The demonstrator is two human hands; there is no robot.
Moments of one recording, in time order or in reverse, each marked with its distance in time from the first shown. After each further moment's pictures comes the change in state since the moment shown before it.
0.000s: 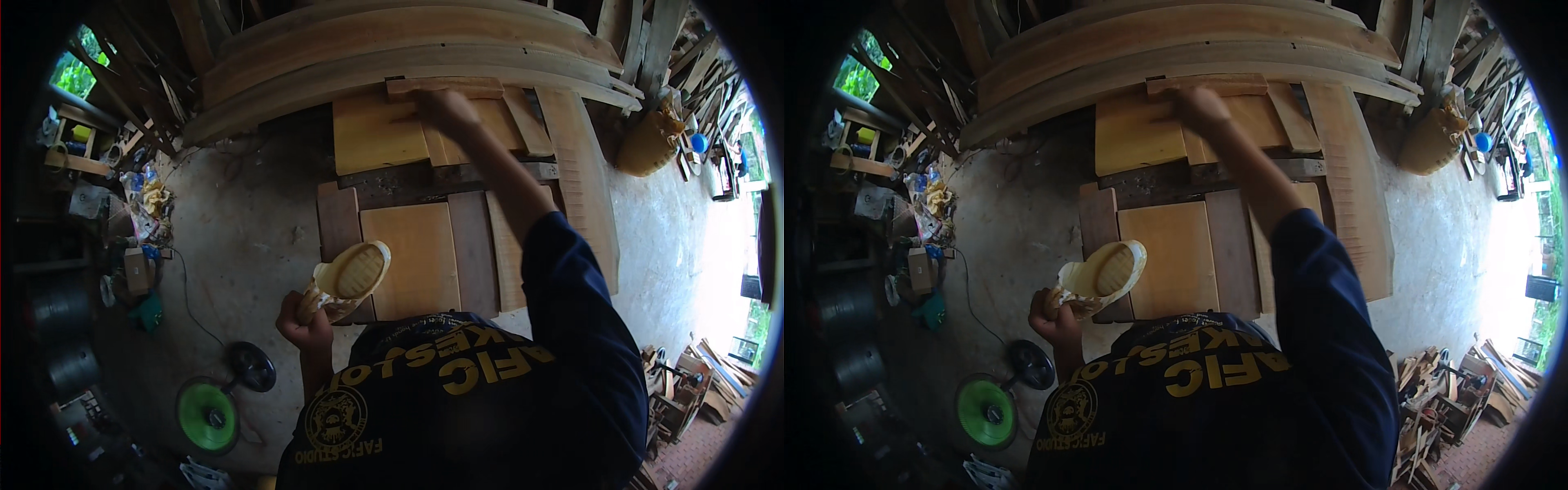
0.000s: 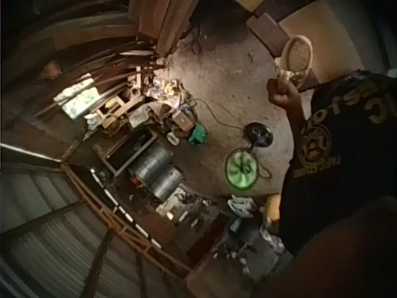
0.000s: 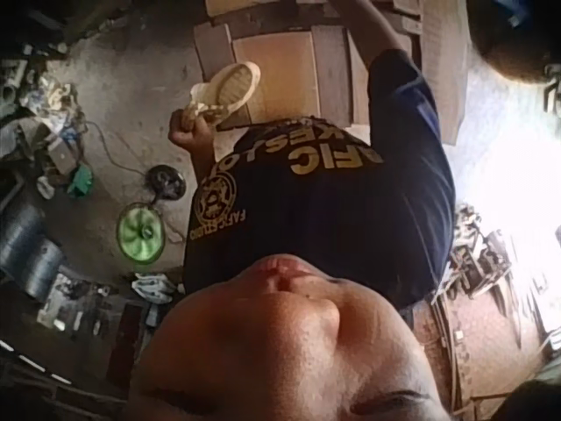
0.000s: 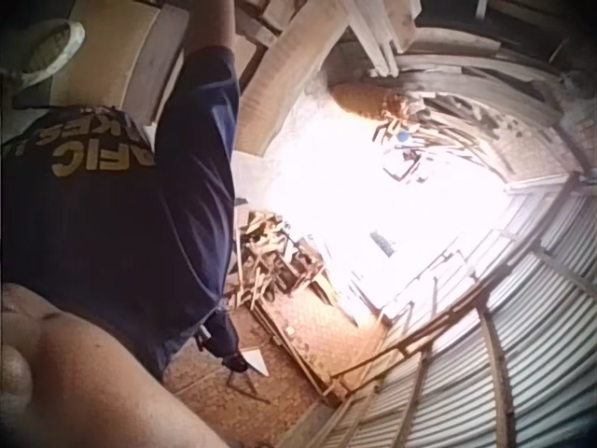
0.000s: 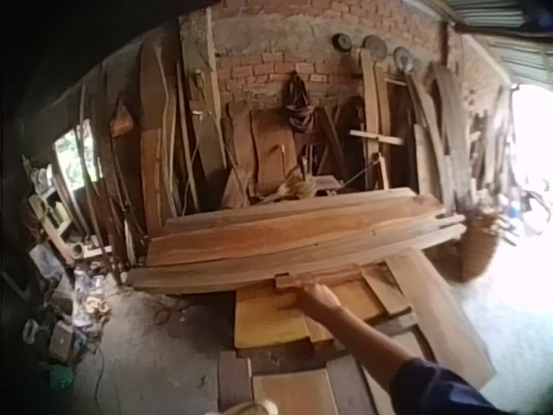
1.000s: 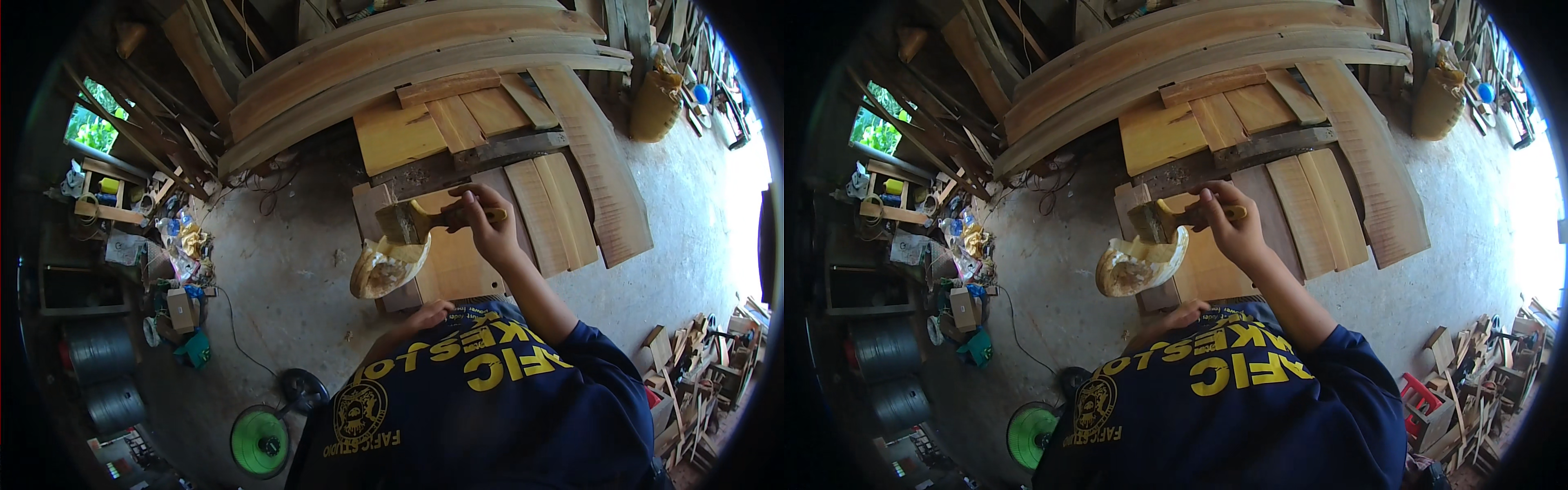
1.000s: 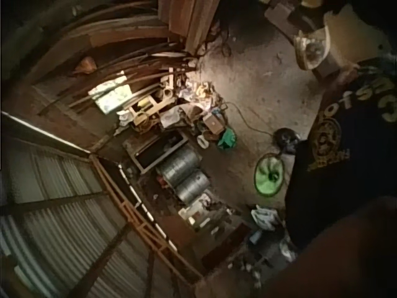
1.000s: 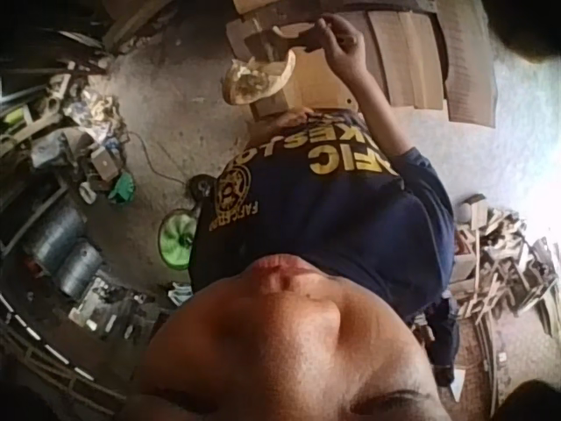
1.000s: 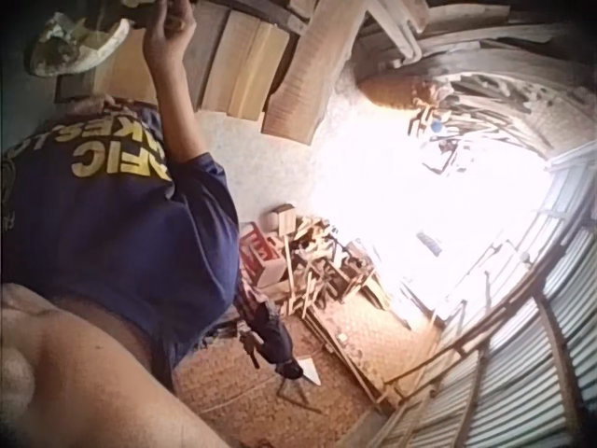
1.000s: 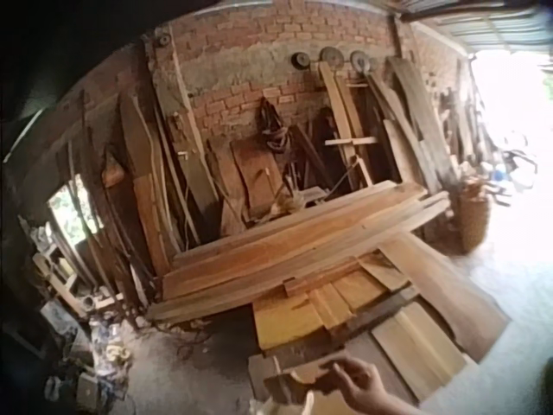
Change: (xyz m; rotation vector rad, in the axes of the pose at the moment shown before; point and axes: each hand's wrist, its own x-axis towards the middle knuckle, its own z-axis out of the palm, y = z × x) left_hand -0.120 -0.154 0.040 -0.429 -1.474 0.021; right_hand -0.229 -0.149 -0.041 1.563 0.401 0.255
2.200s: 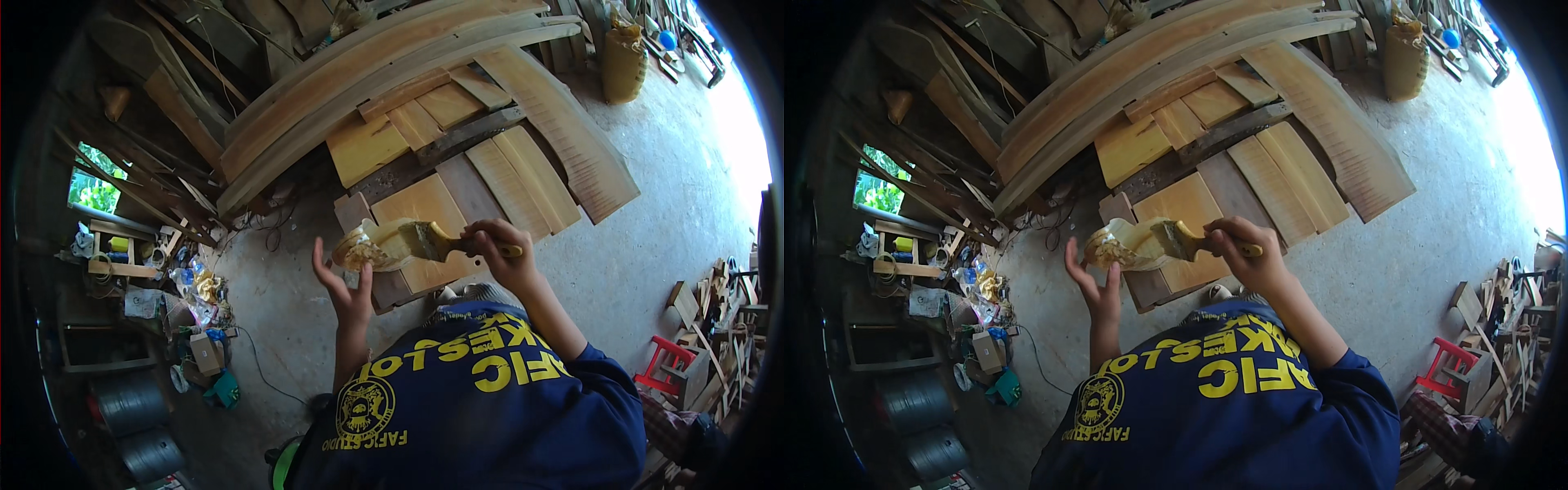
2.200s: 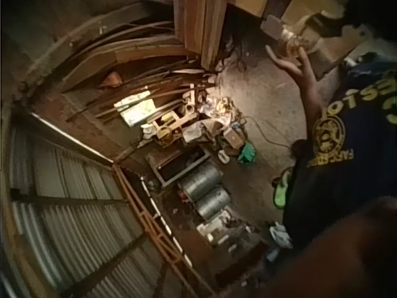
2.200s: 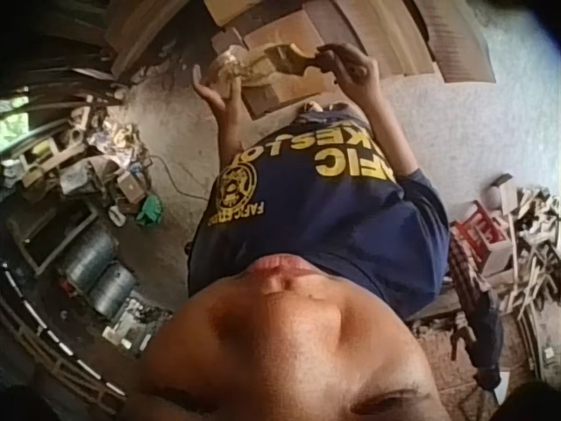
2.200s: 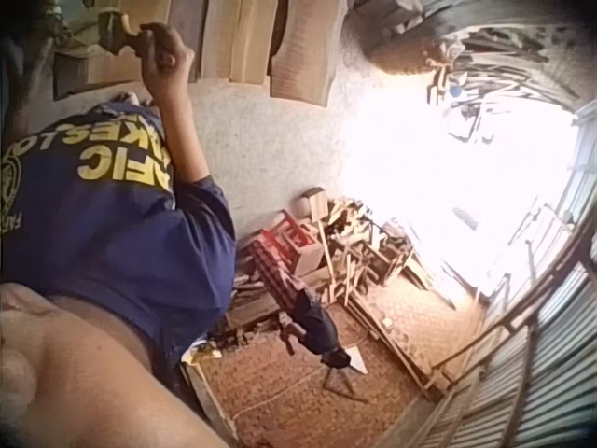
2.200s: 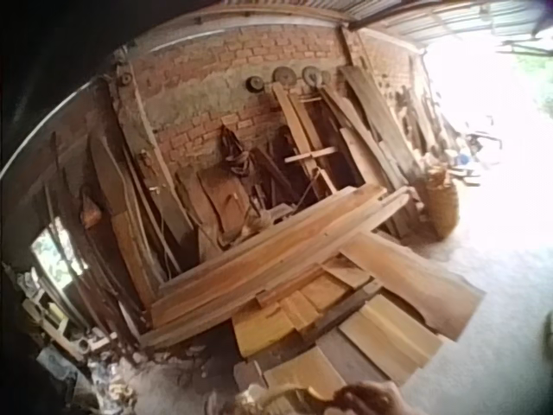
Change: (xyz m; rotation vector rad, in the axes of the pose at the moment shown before) left_hand 0.020 0.199 -0.064 0.471 1.072 0.239; right_hand -0.111 -0.031 -0.045 -0.289 0.114 -0.239
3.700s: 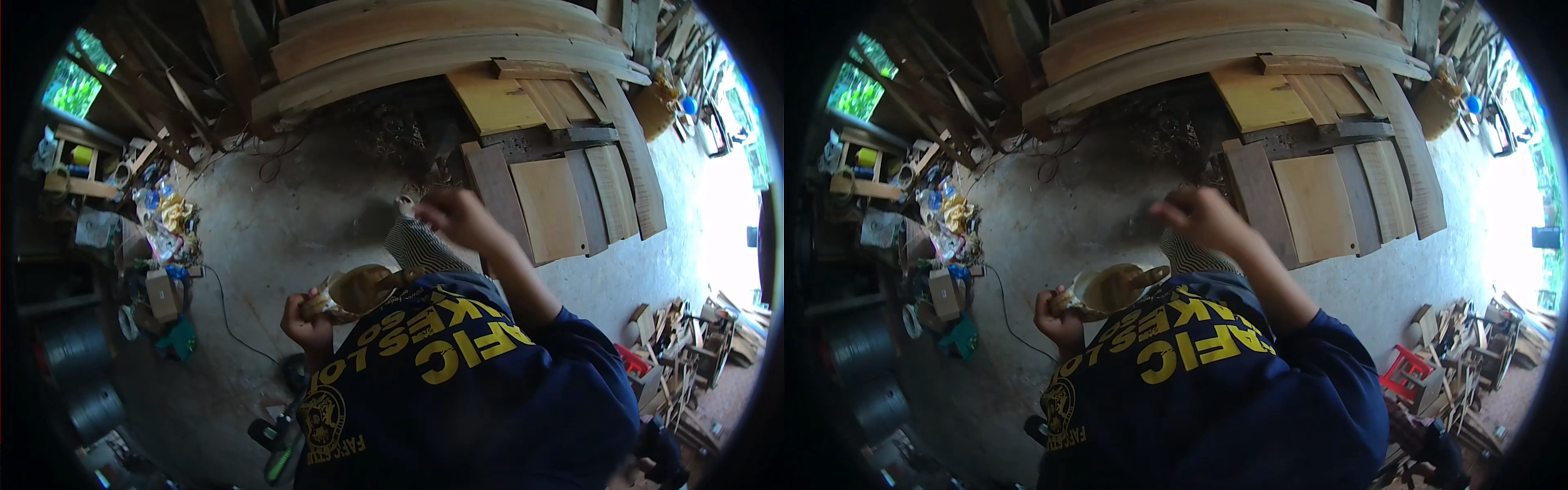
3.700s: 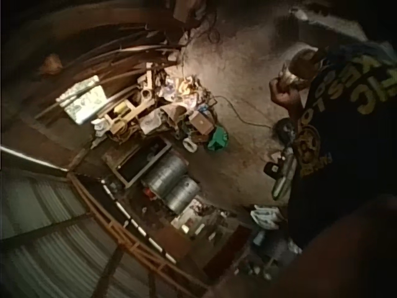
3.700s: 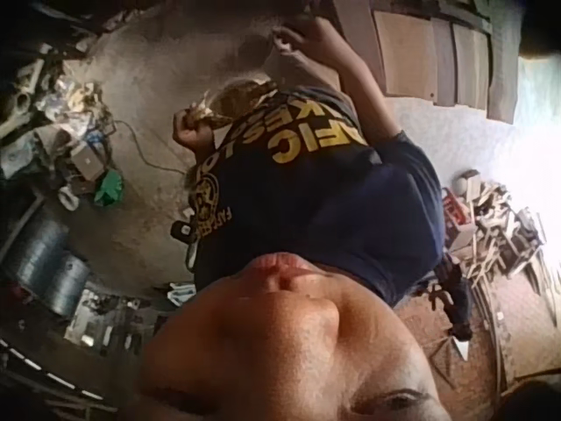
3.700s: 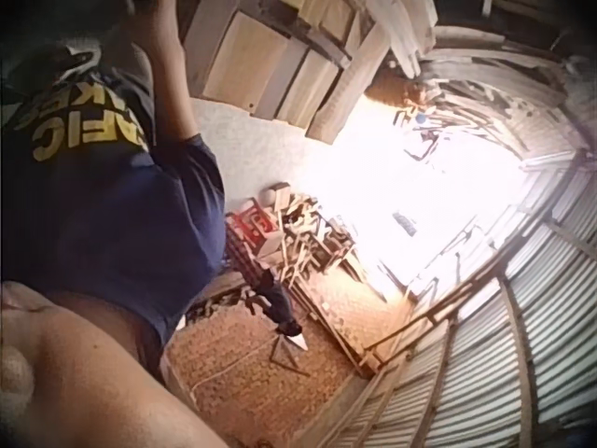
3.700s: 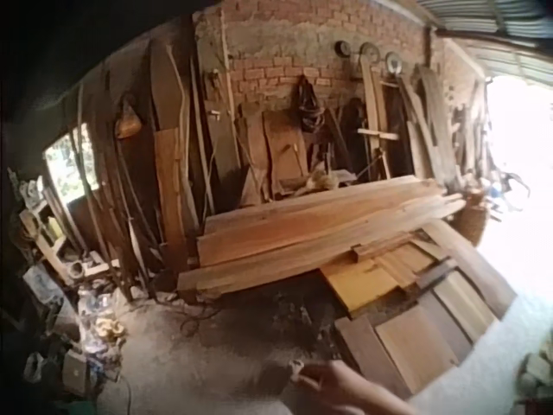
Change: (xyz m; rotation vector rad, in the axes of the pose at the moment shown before) left_hand -0.016 -0.157 -0.314 0.064 0.317 -0.300; right_hand 0.071 0.027 0.347 -0.378 -0.597 0.319
